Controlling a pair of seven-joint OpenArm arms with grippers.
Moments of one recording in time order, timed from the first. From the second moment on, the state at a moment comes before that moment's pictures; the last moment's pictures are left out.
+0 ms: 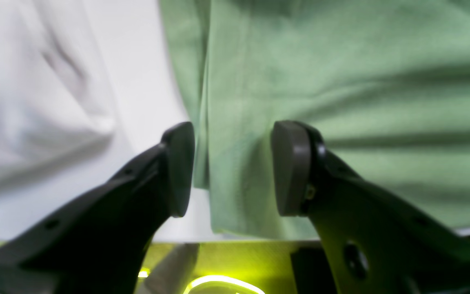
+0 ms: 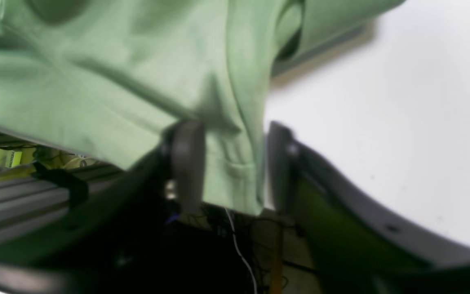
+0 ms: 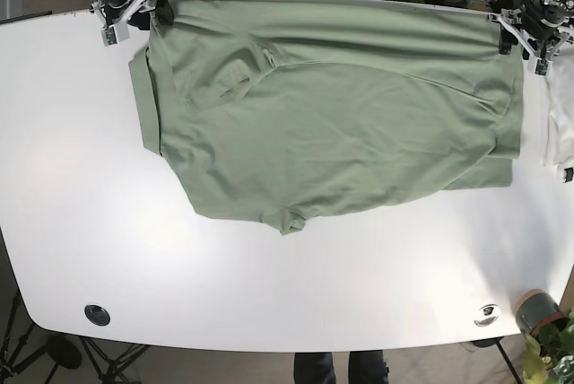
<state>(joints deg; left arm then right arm) 27.8 -19.7 -41.6 88.1 -12.0 -40.1 32.6 -37.1 6.9 28.9 103.4 28.9 39.2 -42.2</state>
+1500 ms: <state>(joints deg) -9.5 -12.0 -40.3 85.2 3.6 -40.3 38.1 7.8 10.5 24.0 94.0 19.8 39.0 -57.2</state>
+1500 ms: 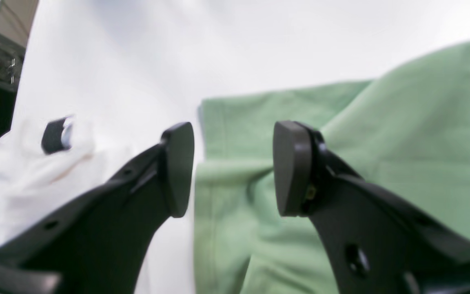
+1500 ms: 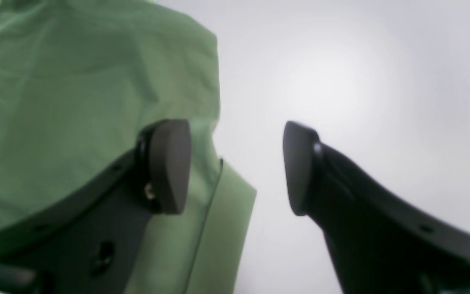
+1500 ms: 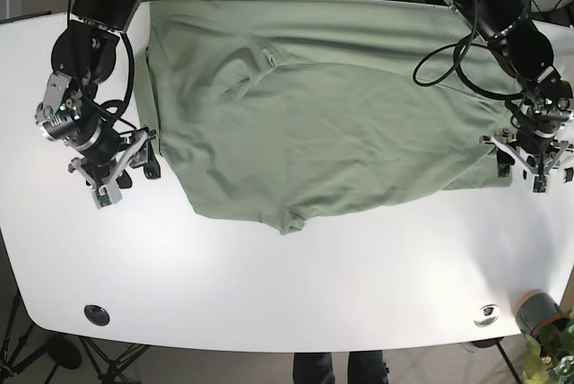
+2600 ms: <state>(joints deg) -19.4 -16.8 -34.0 59.8 3.4 -33.5 27.6 30.9 10.5 13.4 38.2 11.0 39.0 -25.5</state>
